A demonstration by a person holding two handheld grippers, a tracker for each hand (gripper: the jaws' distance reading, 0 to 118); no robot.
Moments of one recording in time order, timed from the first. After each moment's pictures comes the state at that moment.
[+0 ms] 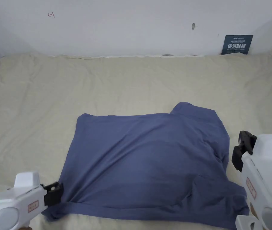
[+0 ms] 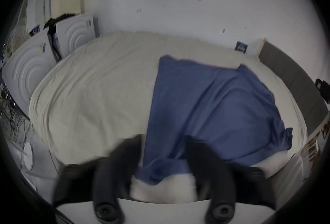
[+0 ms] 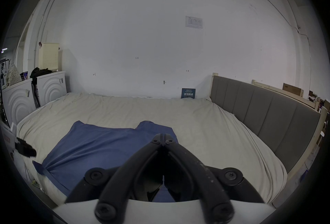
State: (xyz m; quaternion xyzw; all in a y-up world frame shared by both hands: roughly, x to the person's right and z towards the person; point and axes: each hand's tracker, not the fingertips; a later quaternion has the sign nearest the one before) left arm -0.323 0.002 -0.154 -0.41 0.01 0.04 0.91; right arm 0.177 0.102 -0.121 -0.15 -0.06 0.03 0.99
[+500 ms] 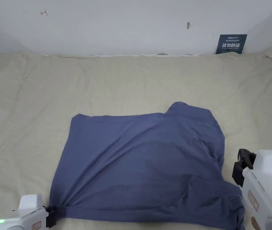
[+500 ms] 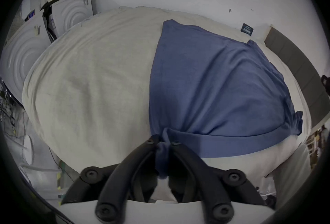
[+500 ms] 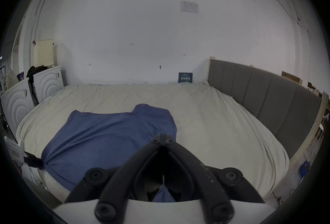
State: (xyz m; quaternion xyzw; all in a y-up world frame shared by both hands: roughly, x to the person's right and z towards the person) left arm -0.317 -0.058 -0.153 -0.45 0.00 0.03 0.89; right arm 0.196 0.071 -0.115 -0.21 -0.07 0.00 0.97
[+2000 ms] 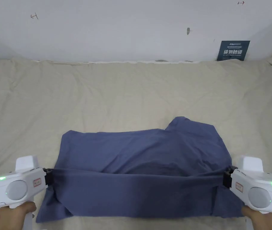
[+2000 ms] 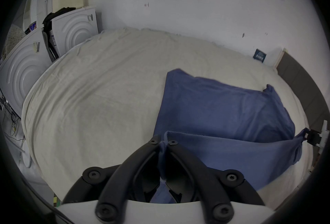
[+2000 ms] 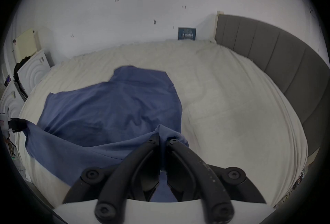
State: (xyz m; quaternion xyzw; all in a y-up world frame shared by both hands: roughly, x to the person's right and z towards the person) left arm -0.303 -0.009 -0.337 -0.41 0.05 0.05 0.91; right arm 0.235 -0.017 -0.297 -0.40 -0.08 -0.03 0.91
